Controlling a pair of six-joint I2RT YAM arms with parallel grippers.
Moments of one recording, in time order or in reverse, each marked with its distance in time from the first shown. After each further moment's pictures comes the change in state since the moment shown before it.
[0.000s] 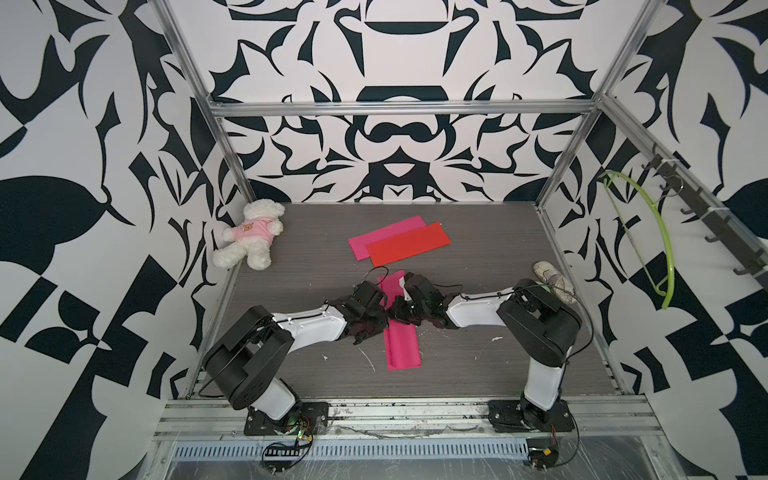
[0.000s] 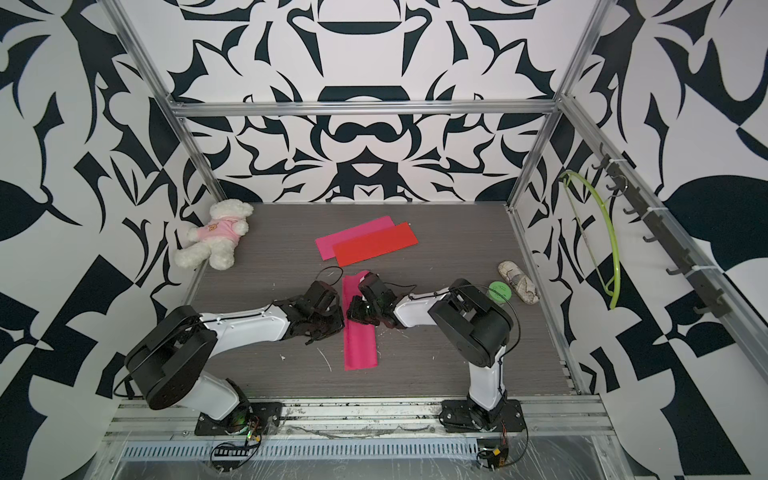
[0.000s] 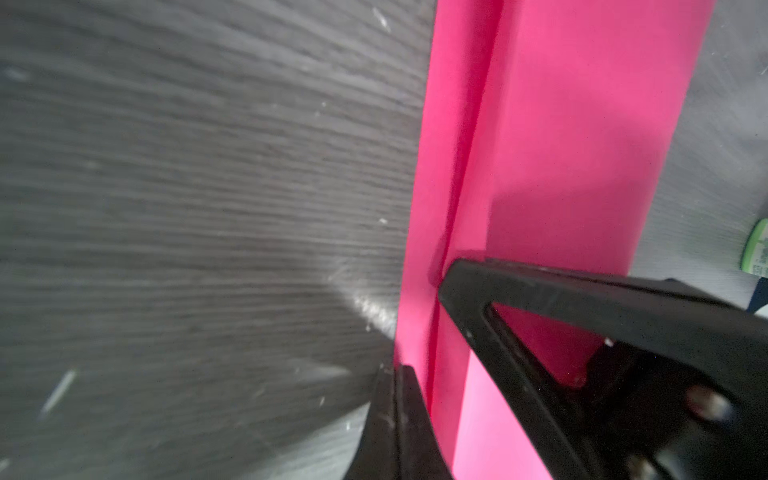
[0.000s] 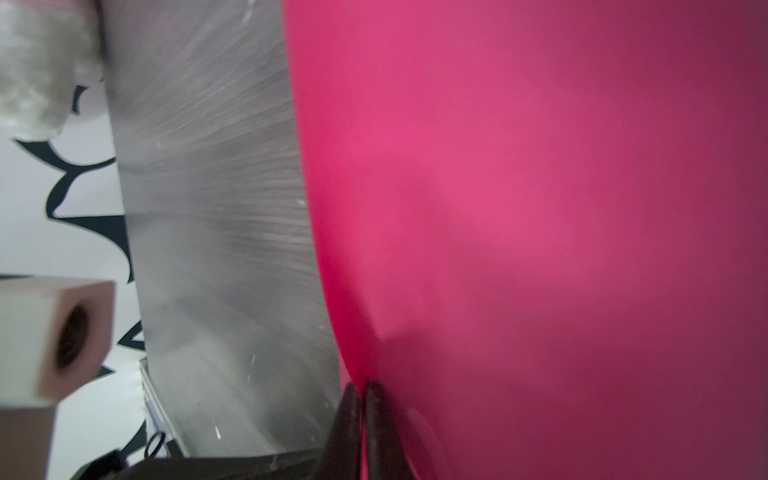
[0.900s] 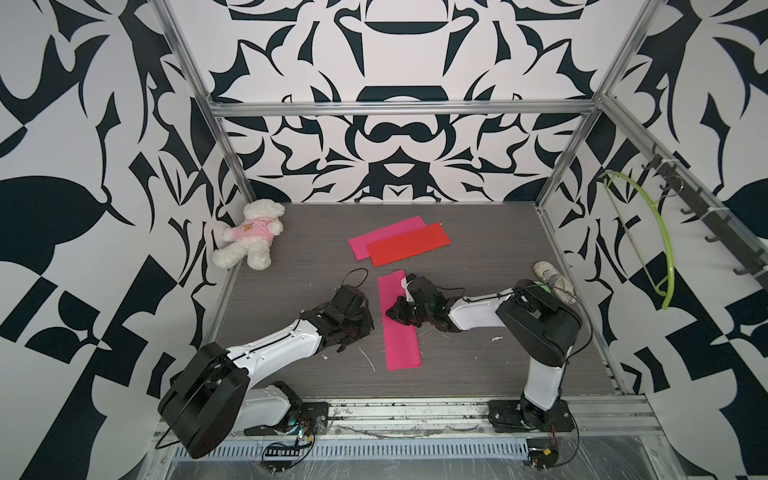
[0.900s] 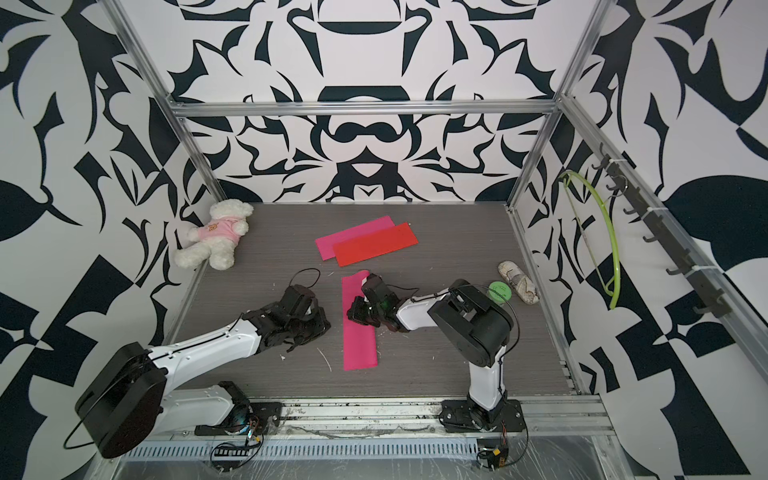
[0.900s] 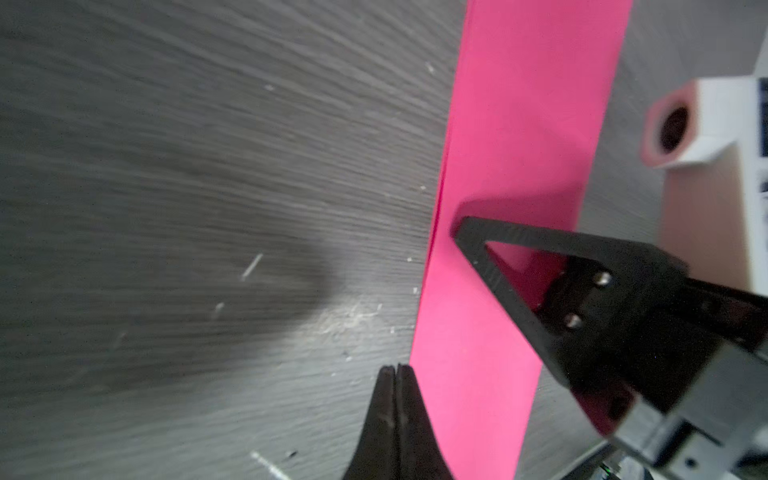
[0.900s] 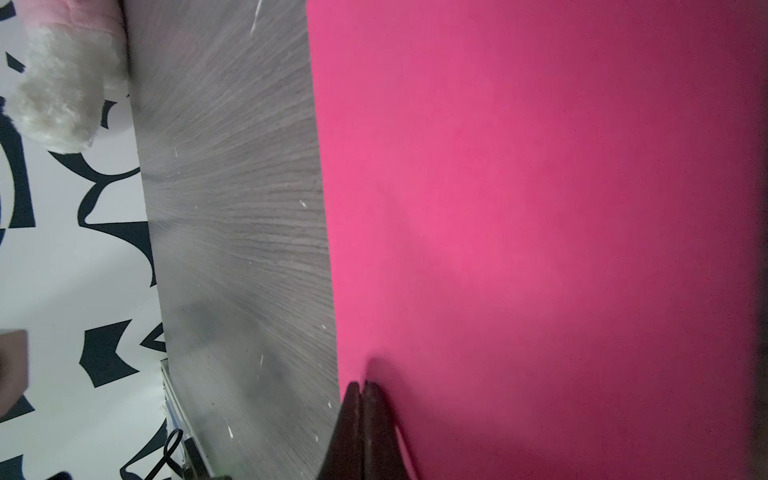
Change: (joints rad) left arm 0.072 -0.246 -0.111 -0.009 0.042 -0.014; right arm -0.008 0.000 -0.051 0.092 -0.016 0.035
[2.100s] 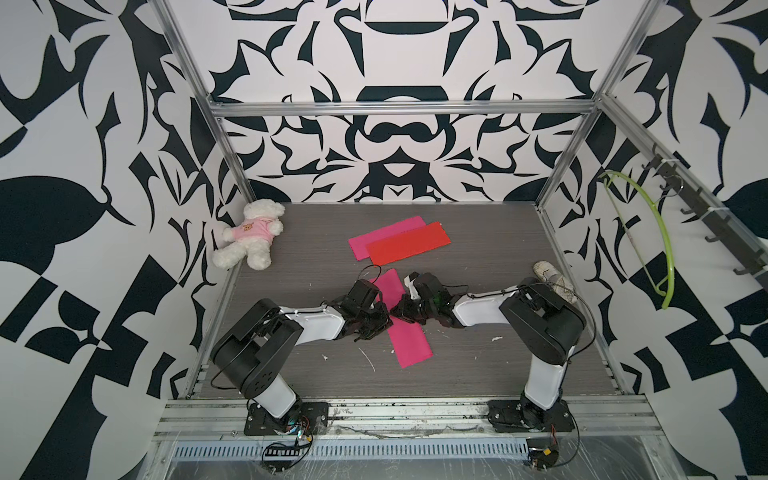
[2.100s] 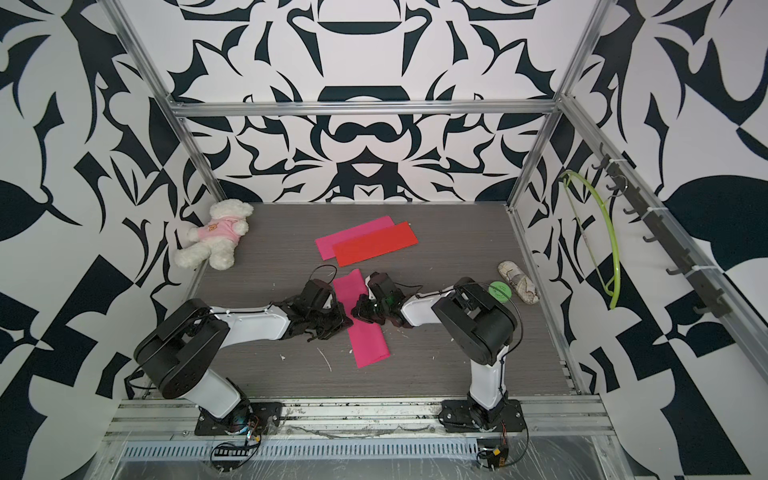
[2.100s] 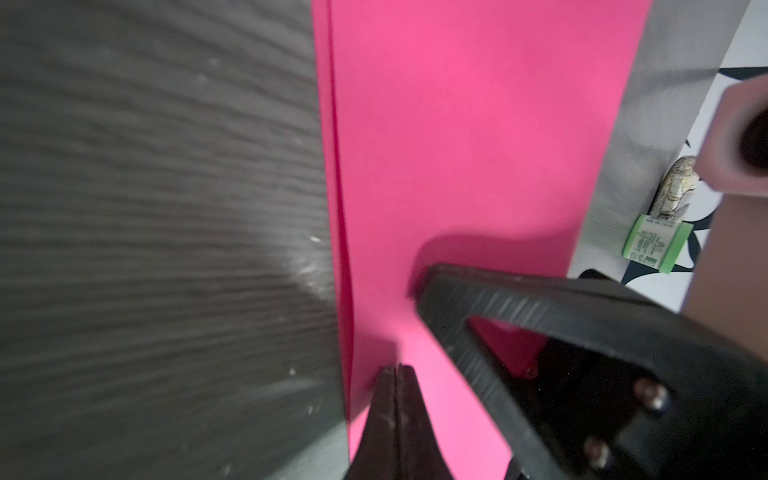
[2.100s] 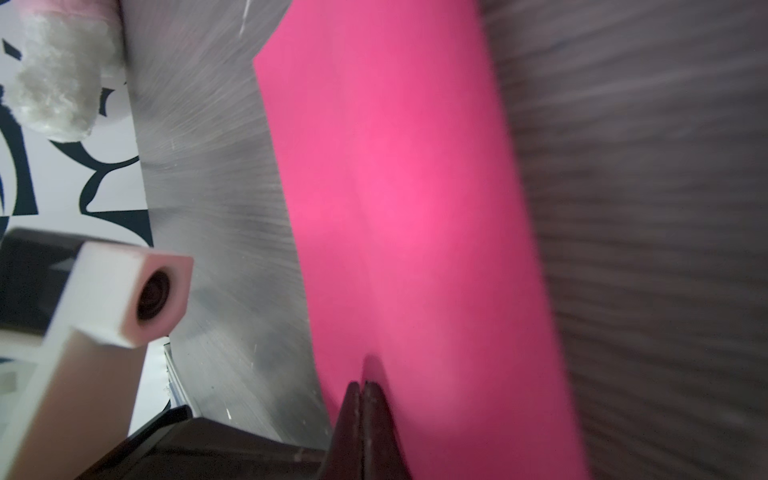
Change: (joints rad) left arm -0.002 0.323 0.055 0.266 0.168 -0.105; right arm -0.084 -0.019 -0.002 -0.063 -0.079 -0.073
